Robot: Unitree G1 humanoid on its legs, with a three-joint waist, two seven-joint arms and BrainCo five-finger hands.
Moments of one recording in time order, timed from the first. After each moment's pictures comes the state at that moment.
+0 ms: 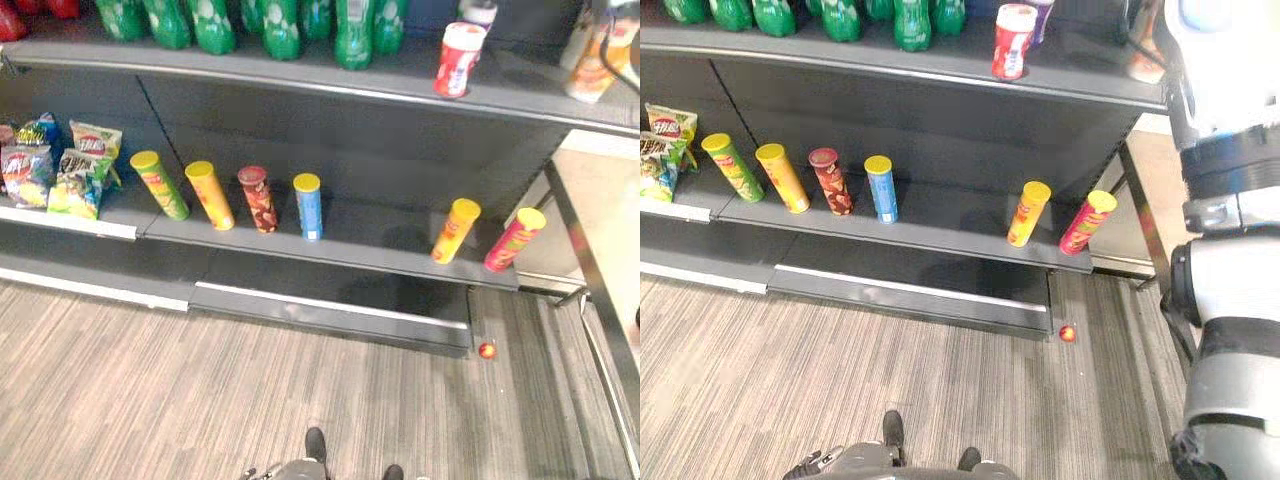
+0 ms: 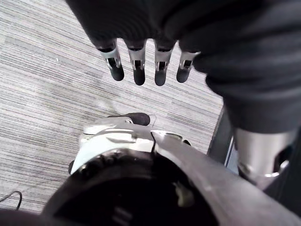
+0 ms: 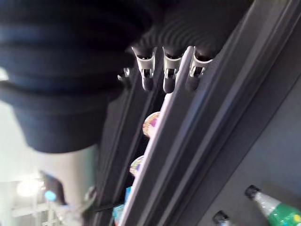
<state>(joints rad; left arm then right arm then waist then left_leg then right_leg) 0.28 0.20 -0.03 0.88 -0.25 0.03 -0.05 -1.31 -0.85 0.27 0.35 0.37 -0.18 -0.13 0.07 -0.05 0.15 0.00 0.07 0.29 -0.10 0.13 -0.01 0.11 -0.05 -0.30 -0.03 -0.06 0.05</state>
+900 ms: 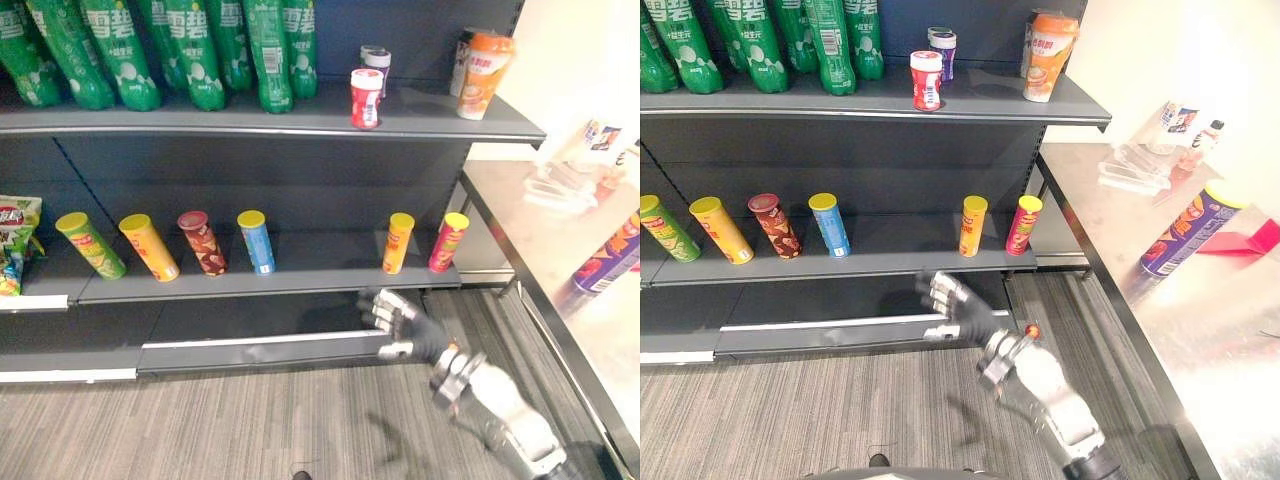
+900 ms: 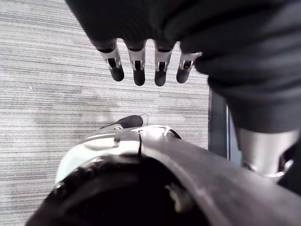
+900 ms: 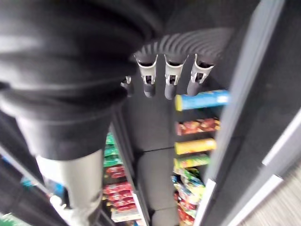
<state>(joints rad) 0.27 0.19 -0.05 1.01 -0.19 -0.01 0.02 0.08 -0.32 0.42 -0.05 0.45 0.03 0.37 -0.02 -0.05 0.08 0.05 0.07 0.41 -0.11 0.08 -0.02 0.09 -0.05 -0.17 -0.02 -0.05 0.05</state>
